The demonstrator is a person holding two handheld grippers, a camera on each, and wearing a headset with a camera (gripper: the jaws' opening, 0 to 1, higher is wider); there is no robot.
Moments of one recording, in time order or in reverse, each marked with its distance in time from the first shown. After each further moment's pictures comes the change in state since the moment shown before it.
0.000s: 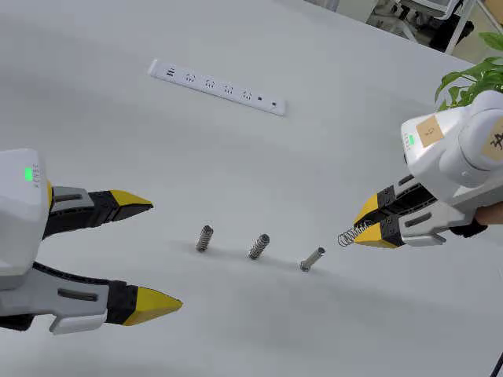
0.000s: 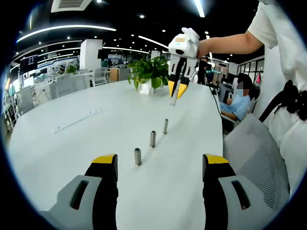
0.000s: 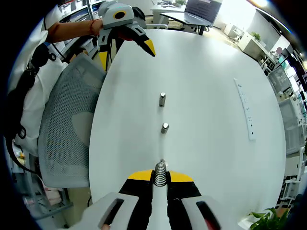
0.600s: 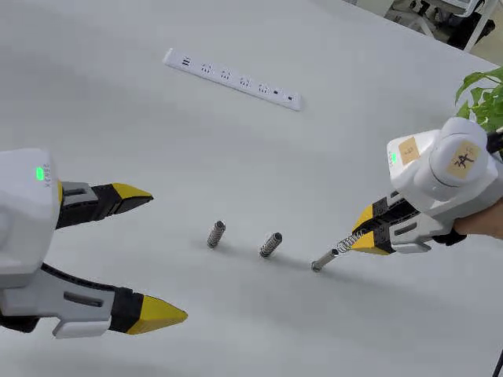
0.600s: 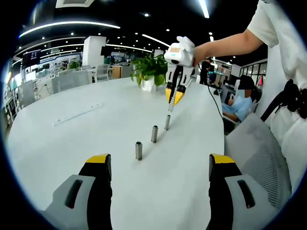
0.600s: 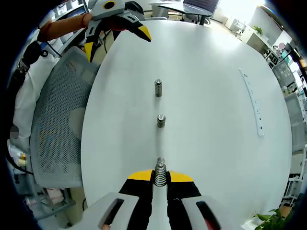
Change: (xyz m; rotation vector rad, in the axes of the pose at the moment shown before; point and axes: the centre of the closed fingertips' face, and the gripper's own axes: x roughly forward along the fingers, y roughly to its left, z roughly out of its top) left arm 0.002 0.003 -0.012 -0.031 0.007 0.009; right arm 0.040 -0.010 -0.014 0.017 0.046 0.033
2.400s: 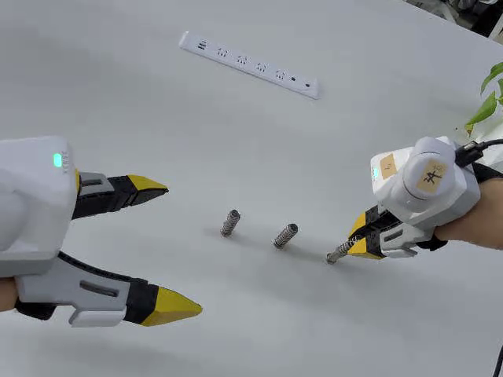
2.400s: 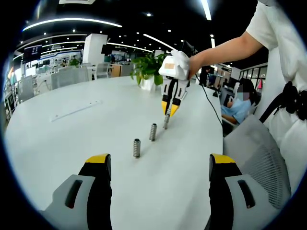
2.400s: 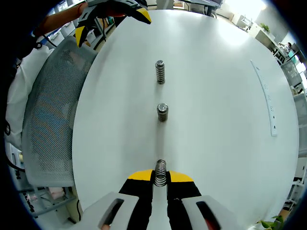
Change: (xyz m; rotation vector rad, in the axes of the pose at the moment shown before) left arm 0.002 0.000 -0.008 -0.036 -0.002 -0.014; right arm 0.043 0.000 -0.007 -0.022 0.054 0.047
